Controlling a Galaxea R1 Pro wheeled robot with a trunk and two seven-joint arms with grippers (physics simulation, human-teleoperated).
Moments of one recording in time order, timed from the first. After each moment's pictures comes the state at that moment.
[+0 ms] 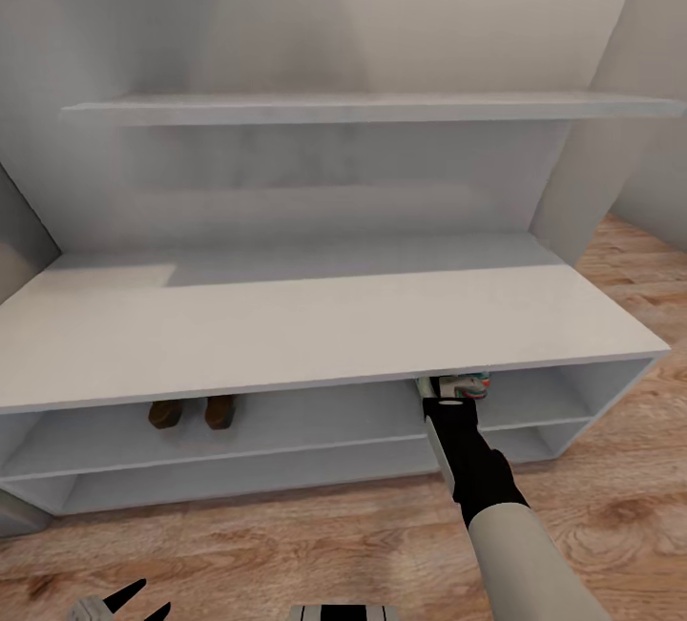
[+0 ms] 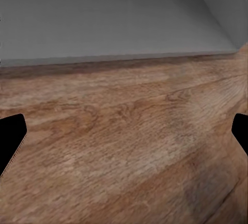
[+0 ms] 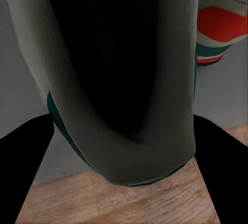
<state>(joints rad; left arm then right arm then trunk) -0.20 0.33 0.45 -0.40 0.12 -0.36 -1.23 -0.68 0.17 -0.08 -0.89 0.19 0.60 -0.33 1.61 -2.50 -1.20</state>
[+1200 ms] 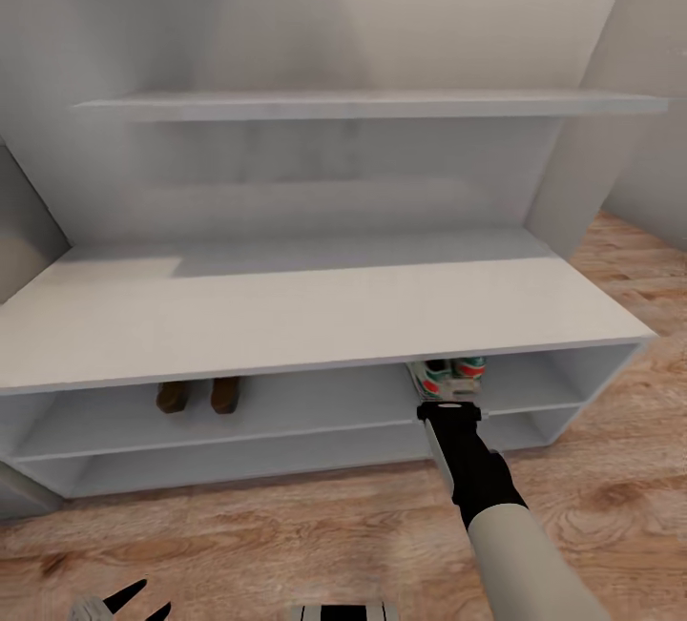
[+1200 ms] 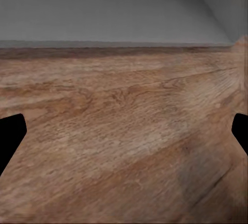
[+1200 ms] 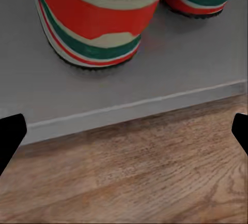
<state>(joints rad) -0.20 0.33 0.45 -0.40 0.12 -0.36 -1.23 -0.68 0.17 -0.08 -0.86 0.18 0.60 -0.33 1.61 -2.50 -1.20</state>
